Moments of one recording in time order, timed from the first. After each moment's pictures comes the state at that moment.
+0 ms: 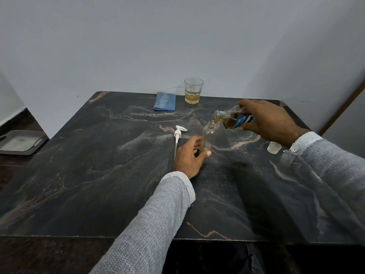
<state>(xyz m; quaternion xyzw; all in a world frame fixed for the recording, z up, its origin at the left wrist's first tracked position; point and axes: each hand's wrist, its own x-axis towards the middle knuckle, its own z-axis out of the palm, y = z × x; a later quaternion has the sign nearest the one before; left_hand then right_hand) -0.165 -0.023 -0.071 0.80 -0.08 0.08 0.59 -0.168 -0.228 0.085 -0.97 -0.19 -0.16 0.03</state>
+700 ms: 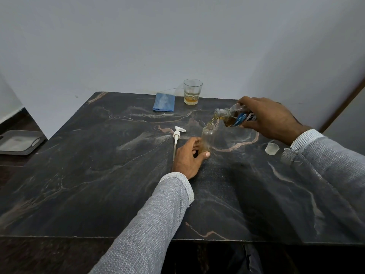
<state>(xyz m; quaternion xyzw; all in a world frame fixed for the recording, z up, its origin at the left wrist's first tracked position) -0.166 -0.024 -0.069 0.80 -0.08 0.08 0.59 -0.166 -0.230 0.095 -0.97 -0.19 -0.16 0.01</state>
